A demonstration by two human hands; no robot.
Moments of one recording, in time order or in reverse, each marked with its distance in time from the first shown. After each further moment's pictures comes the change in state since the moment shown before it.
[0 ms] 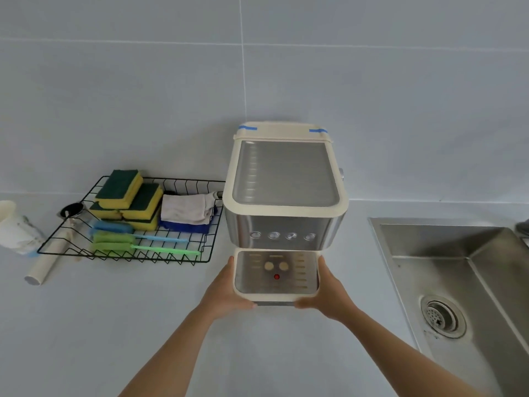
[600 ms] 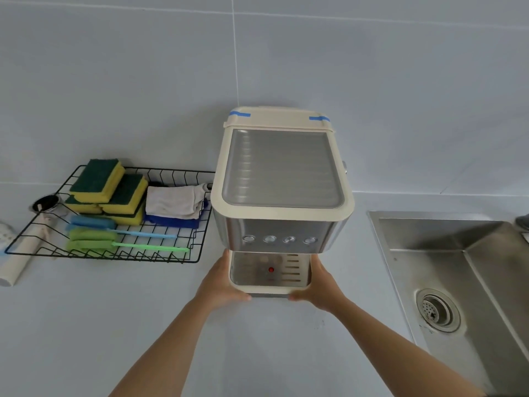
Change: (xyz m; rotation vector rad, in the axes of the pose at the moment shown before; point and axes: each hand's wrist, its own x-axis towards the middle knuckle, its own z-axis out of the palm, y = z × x) left_hand 0.034 -0.013 0.006 0.073 0.003 -0.060; right_hand 0.031 0.016 0.007 -0.051 -0.030 0.122
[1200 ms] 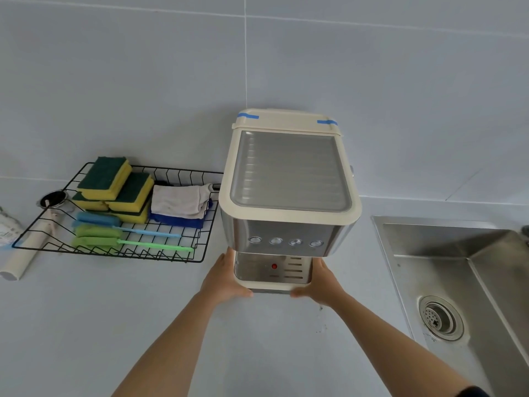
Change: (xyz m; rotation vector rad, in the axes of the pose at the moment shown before) left_hand 0.009 0.005 -0.001 0.091 0.028 -0.037; right_hand 0.014 -0.004 -0.001 -0.102 -0.028 0.113
